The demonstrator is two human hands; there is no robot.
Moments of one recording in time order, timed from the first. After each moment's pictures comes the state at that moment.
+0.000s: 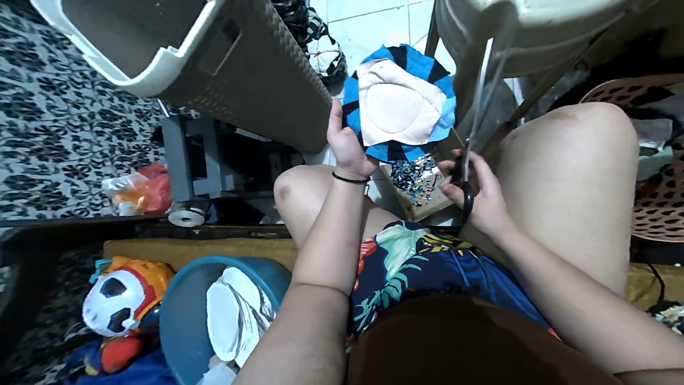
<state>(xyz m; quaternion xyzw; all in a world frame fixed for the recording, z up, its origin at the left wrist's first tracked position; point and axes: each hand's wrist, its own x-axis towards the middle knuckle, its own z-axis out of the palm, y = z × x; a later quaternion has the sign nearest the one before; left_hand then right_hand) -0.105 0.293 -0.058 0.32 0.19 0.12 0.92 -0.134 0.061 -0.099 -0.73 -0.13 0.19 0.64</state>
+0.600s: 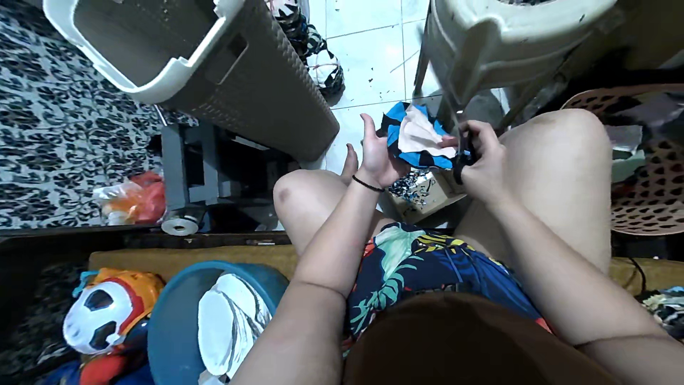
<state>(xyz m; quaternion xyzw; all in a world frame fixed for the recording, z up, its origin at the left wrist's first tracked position) -0.107 0.263 -0.074 0.36 0.21 -0.12 0.90 -0.091 0.064 -0.098 -0.80 -0.21 -0.01 0.56</state>
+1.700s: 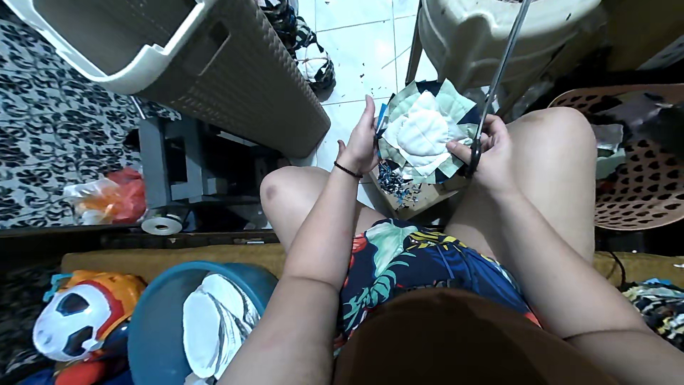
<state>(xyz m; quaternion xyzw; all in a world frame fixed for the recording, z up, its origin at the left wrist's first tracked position) -0.093 0.287 -0.078 0.55 0.16 -0.13 0.81 -0.082 0.049 -0.096 -0.71 -0.06 0.08 0.69</state>
